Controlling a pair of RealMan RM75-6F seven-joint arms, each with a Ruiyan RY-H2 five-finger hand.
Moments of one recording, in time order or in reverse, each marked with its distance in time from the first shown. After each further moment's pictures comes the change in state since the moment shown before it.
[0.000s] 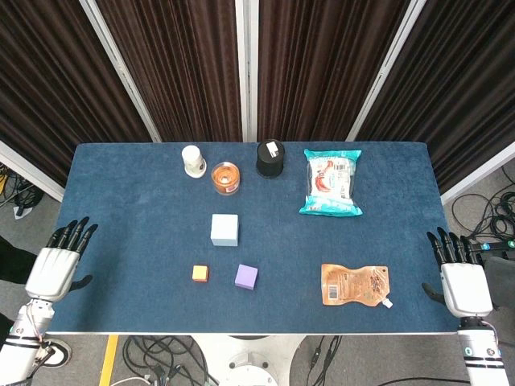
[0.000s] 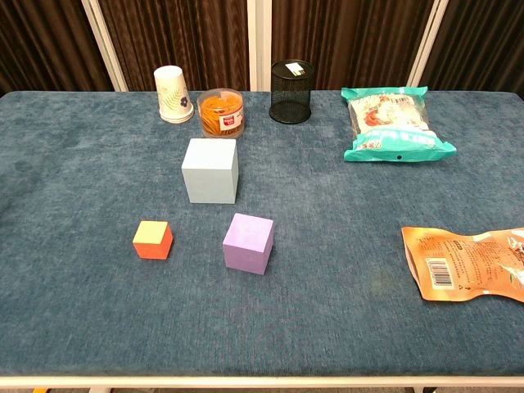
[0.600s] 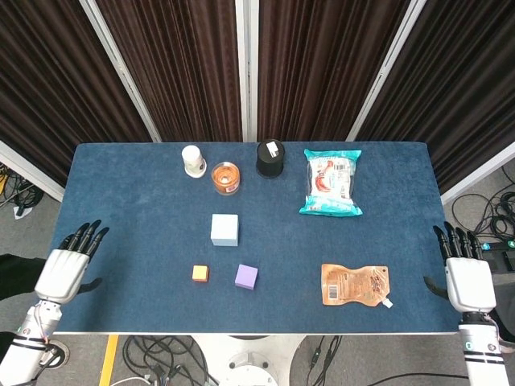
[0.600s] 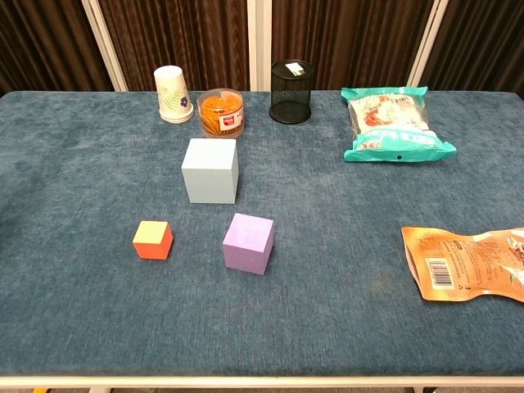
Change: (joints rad) left arm -0.014 0.001 0.017 -0.043 0.027 -0.011 -0.010; right arm -0.005 0.013 0.059 -0.058 0.048 -0.013 -0.021
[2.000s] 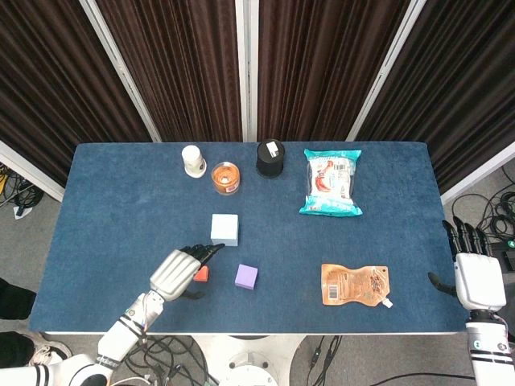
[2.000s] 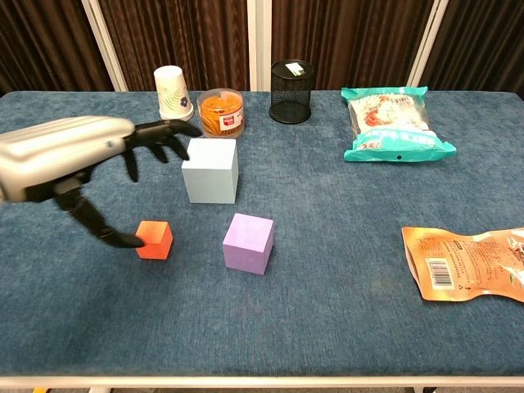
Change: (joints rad) left arm -0.280 -0.267 -0.087 -0.241 -0.130 -0.344 0.171; right arm -0.018 0.085 0.040 -0.119 0.032 -0.010 0.029
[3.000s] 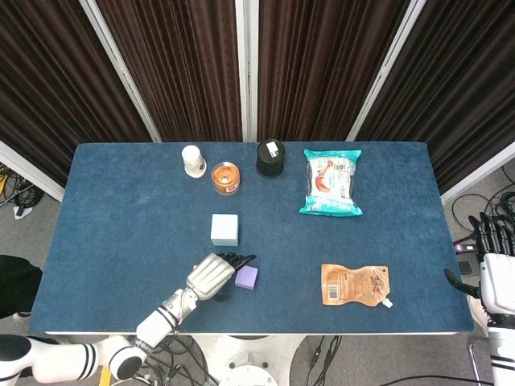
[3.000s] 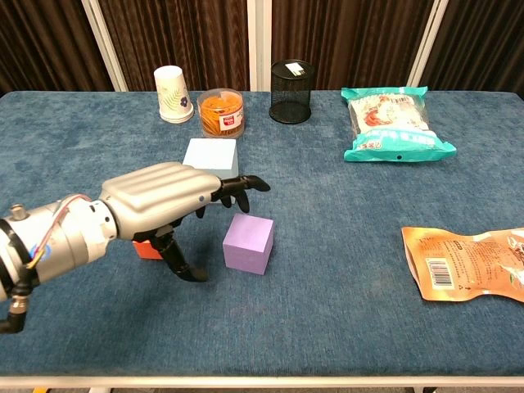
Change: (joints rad) left arm -0.151 -0.231 0.024 0.271 -0.018 -0.091 -0.007; right arm -0.048 0.069 0.028 -0.015 -0.030 0.060 0.173
